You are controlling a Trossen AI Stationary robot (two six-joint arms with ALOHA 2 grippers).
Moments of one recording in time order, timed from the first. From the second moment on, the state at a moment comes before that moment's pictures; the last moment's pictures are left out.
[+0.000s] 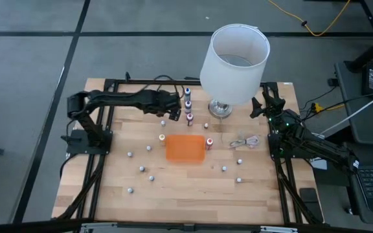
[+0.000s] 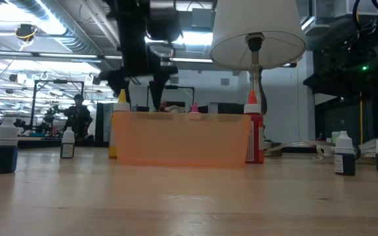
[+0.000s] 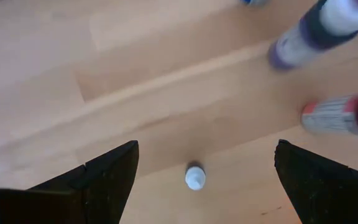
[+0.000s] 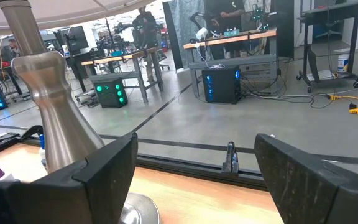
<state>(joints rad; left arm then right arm) 0.27 1.70 1.28 -0.90 -0.33 -0.99 -0.50 0.08 0.01 0.08 0.60 0.20</state>
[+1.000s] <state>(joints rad) 0.27 1.79 1.13 -0.80 -0.19 -1.12 -0.50 0.08 0.01 0.08 0.60 0.20</state>
